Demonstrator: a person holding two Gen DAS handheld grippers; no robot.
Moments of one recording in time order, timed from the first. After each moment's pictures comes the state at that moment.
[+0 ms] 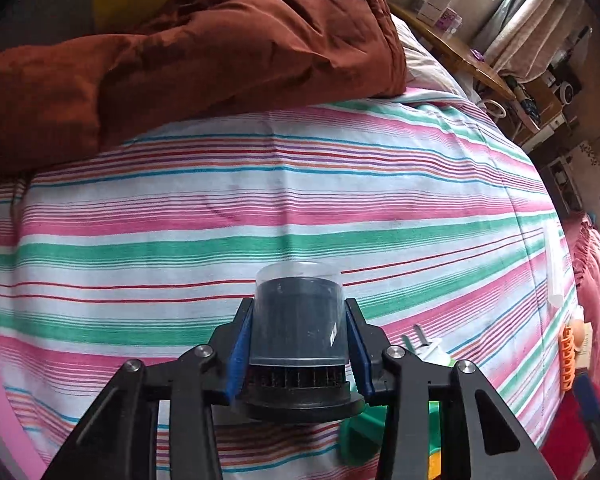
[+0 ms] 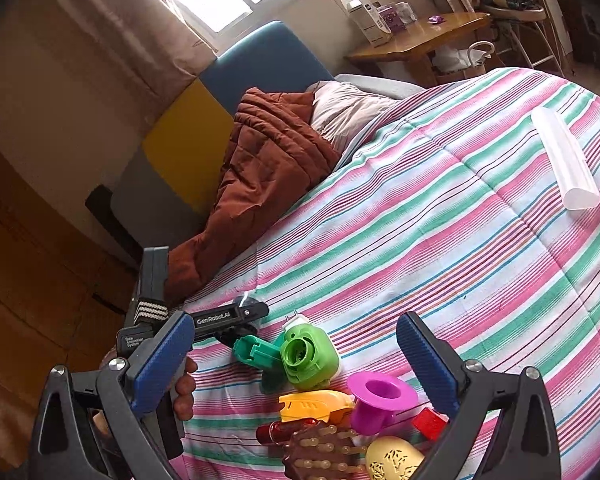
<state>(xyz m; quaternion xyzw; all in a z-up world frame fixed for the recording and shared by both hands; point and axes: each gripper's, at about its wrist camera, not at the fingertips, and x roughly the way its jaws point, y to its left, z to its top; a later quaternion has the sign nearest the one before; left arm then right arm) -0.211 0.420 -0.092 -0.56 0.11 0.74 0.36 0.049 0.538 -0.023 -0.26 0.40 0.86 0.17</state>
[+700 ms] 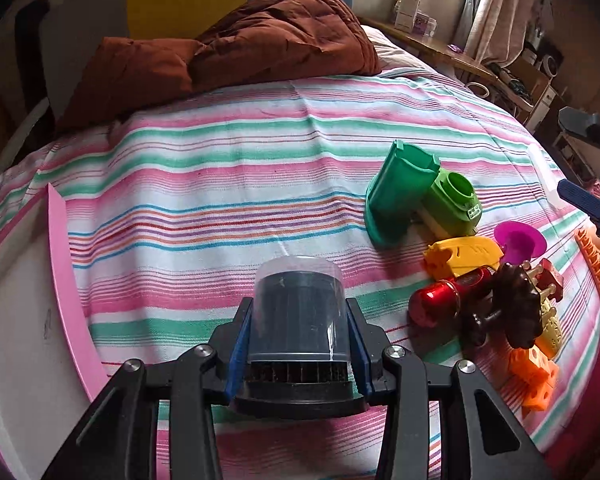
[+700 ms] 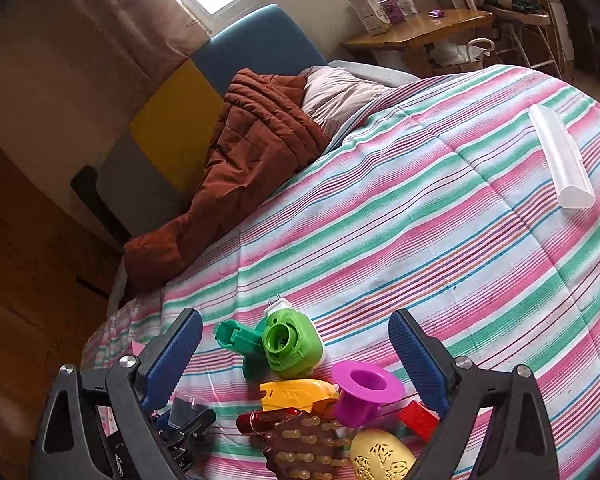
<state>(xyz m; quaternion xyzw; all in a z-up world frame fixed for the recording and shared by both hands) -0.098 0.310 -0.091 -0.47 0.16 0.79 0.36 0.037 0.532 -0.029 -0.31 0.37 0.86 0.18</state>
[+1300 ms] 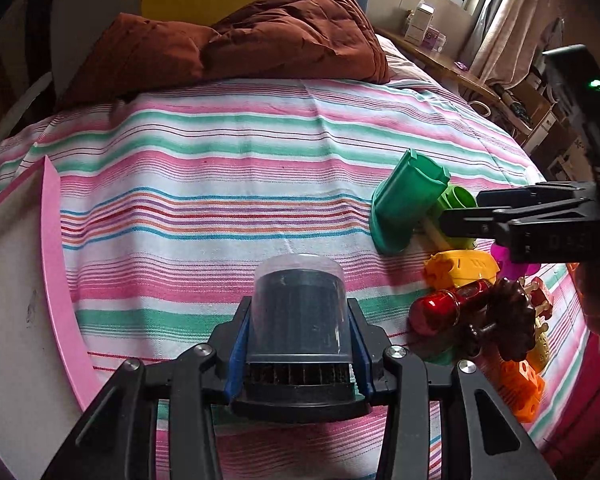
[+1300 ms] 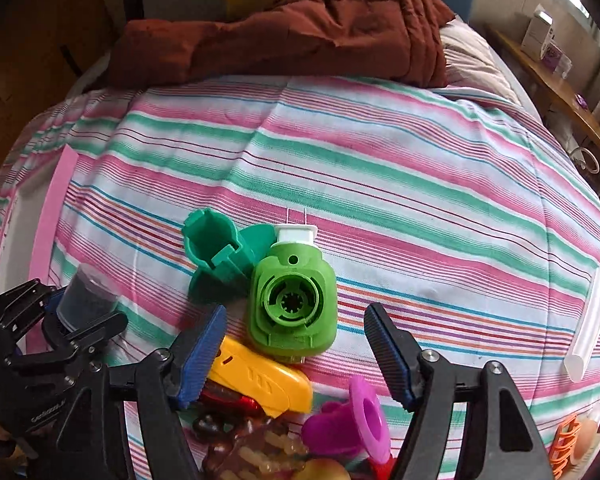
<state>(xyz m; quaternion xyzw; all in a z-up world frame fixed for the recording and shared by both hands) -0.105 0.295 -0.095 -0.48 0.12 0.79 0.37 -0.074 0.487 -0.082 -0.57 0.09 0.81 0.08</state>
